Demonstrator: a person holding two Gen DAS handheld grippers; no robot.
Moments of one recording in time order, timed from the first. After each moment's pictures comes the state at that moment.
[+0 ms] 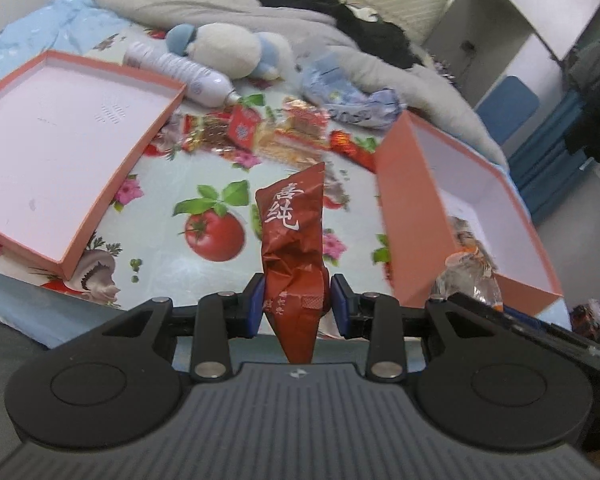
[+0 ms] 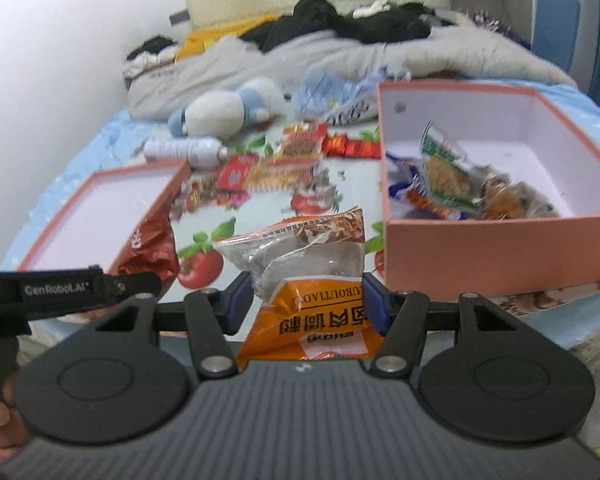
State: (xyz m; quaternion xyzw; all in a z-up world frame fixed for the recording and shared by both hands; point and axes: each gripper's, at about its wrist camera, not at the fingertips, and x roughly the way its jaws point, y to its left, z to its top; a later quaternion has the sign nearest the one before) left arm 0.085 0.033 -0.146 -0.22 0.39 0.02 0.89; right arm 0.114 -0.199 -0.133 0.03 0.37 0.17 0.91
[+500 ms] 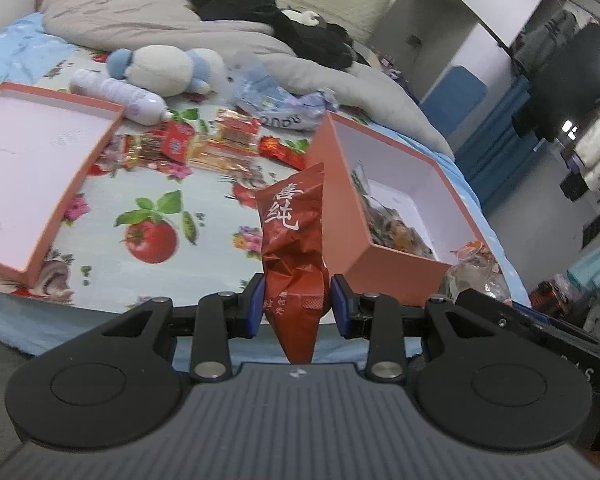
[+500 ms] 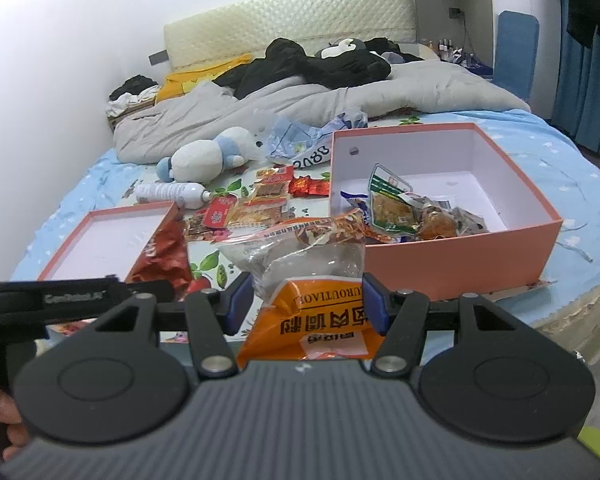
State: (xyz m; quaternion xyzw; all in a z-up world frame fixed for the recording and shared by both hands) left arm 0.066 -0.017 -0.104 -0.20 0.38 -0.05 0.90; right arm 0.069 -0.240 -0.088 0.04 0.33 0.13 0.94
